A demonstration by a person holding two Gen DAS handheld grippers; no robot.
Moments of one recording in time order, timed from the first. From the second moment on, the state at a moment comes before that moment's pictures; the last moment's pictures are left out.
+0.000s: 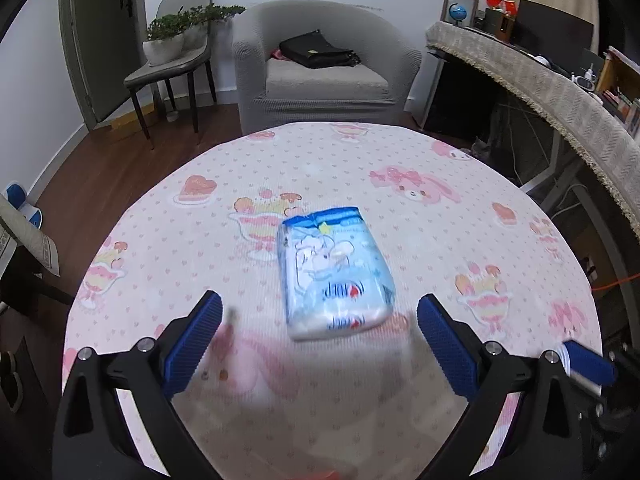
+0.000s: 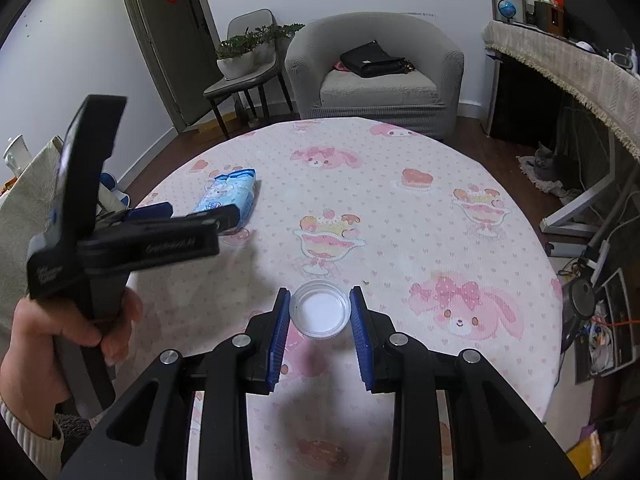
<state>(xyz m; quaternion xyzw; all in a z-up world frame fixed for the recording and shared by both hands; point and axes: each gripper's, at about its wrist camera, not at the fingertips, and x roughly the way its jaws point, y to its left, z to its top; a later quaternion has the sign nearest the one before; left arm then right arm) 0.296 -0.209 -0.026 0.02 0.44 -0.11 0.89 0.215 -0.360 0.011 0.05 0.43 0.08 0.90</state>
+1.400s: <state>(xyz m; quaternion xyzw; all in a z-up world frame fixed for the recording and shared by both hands) 0.220 -0.131 -0.007 0.02 0.42 -0.15 0.89 0.227 -0.286 0.021 0.02 0.43 0.13 0.90</state>
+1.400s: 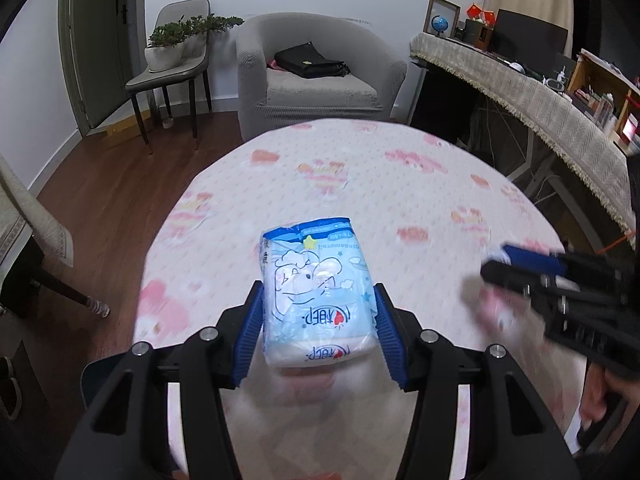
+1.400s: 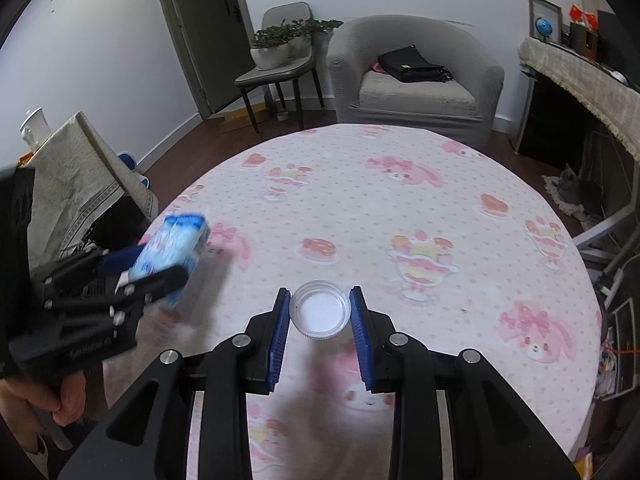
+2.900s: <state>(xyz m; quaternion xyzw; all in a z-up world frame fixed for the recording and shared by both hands) 0.153 0.138 -0.062 -0.07 0.45 0.04 0.89 0.228 -0.042 0.022 -0.06 0.43 0.28 0.86</state>
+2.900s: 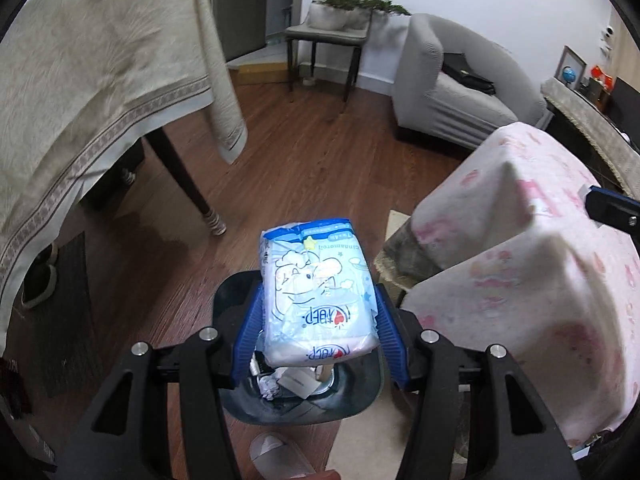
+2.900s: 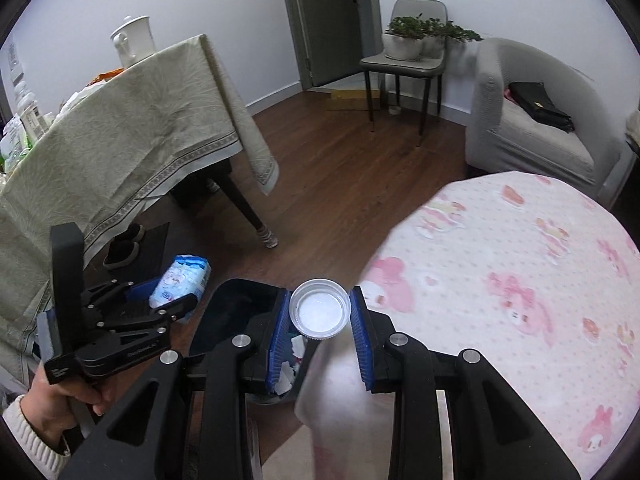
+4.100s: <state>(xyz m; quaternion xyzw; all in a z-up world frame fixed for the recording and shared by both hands) 0.153 0.203 -0.185 -0.09 0.61 0.06 0.78 0.219 0.069 -0.019 -0.09 0.46 0.34 0.82</state>
